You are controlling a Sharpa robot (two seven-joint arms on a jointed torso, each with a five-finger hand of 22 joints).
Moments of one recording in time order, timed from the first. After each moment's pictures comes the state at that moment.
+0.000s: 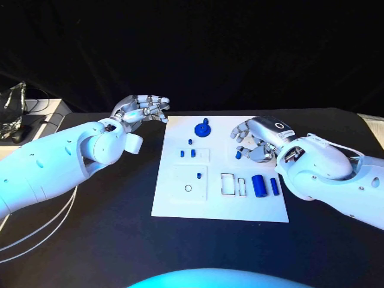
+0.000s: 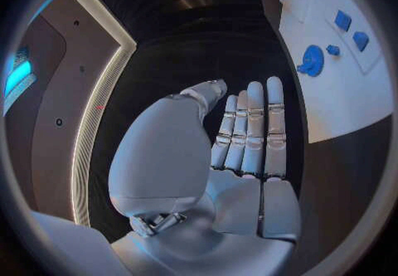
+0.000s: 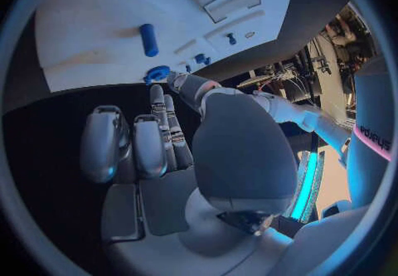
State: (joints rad) left arm 0.99 -0.84 0.28 1.30 -0.23 -0.11 0.29; left_hand 1.43 -0.21 0.46 0.13 0.25 0.89 0.18 0.29 0.31 0.92 0.13 0.50 0.16 0.95 0.06 0.87 0.40 0.17 0.93 0.16 0.62 0.52; right arm 1.24 -0.81 -0.11 1.64 -1.68 -0.47 -0.27; right_hand 1.34 -0.28 0.59 0.05 0.18 0.98 0.14 0.10 0.44 1.17 0.07 0.14 0.08 1.47 0.00 1.31 1.16 0.08 1.46 0.09 1.21 1.31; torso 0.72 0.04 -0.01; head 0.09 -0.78
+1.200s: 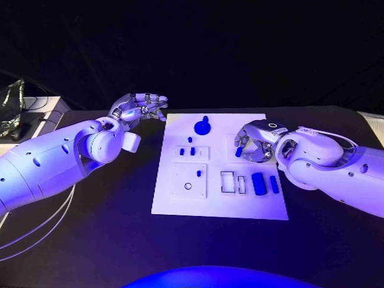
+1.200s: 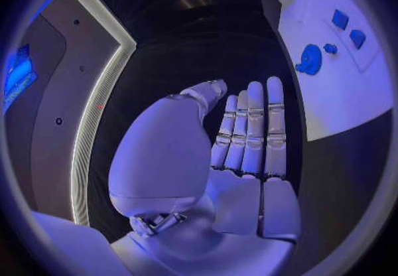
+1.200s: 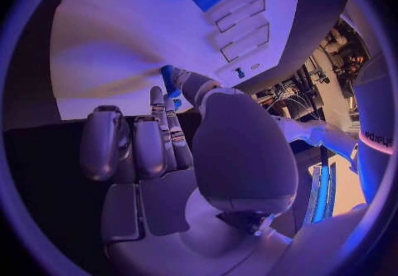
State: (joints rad) left arm 0.99 -0.85 0.28 1.30 -0.23 -0.10 0.29; left_hand 1.43 -0.21 0.46 0.13 0.25 0.89 0.18 0.29 0.31 0.92 0.13 0.50 0.16 0.95 0.06 0.86 0.40 0.17 0.93 0.16 0.62 0.51; right arm 1.25 -0.76 -0.12 1.53 -1.66 -0.23 -0.24; right_hand 1.35 -0.27 0.53 0.06 0.18 1.02 0.13 0.10 0.43 1.15 0.07 0.13 0.08 1.47 0.00 1.31 1.15 0.08 1.46 0.09 1.20 1.31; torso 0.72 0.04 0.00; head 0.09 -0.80
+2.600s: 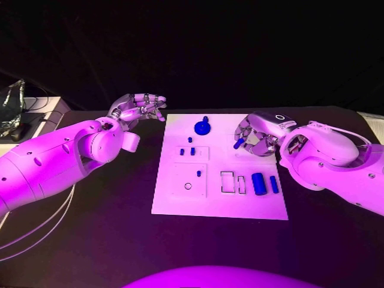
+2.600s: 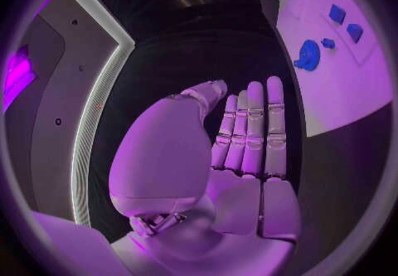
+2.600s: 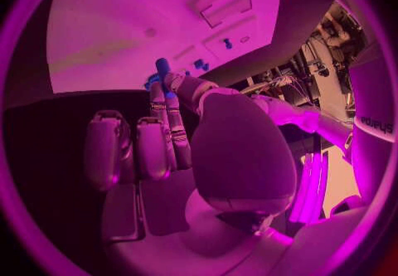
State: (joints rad) left arm 0.99 -0.84 0.28 1.28 -0.23 -0.10 0.29; left_hand 1.43 -0.20 0.46 0.14 0.25 0.89 0.18 0.29 0.31 0.92 0.13 0.50 0.16 0.95 0.06 0.86 0.40 0.17 0.93 0.16 0.62 0.51; right arm 1.29 -0.83 -0.10 1.67 -1.64 -0.32 -0.27; right_hand 1.38 -0.21 0.64 0.03 0.12 1.12 0.10 0.19 0.45 1.26 0.07 0.14 0.13 1.47 -0.04 1.34 1.17 0.07 1.47 0.06 1.29 1.31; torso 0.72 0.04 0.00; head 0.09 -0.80
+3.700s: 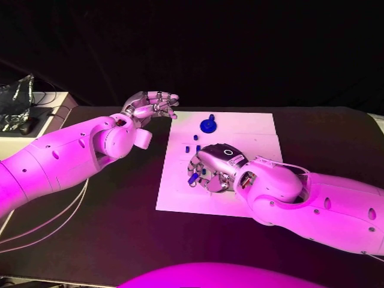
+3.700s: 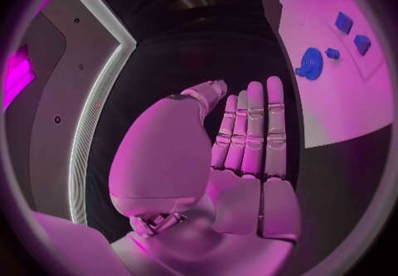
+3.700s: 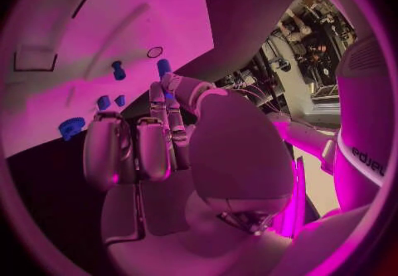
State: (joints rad) left arm 0.99 -0.80 0.28 1.27 -0.23 -0.10 0.29; left_hand 1.43 -0.20 0.46 0.14 0.25 0.89 0.18 0.29 0.30 0.92 0.13 0.50 0.16 0.95 0.06 0.86 0.40 0.17 0.94 0.16 0.62 0.51; right arm 1.16 -0.59 -0.15 1.69 -1.69 -0.33 -0.27; right_hand 1.39 -0.19 0.65 0.03 0.11 1.12 0.10 0.19 0.45 1.26 0.07 0.14 0.14 1.47 -0.04 1.34 1.16 0.07 1.47 0.06 1.29 1.31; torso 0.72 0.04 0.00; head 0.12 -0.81
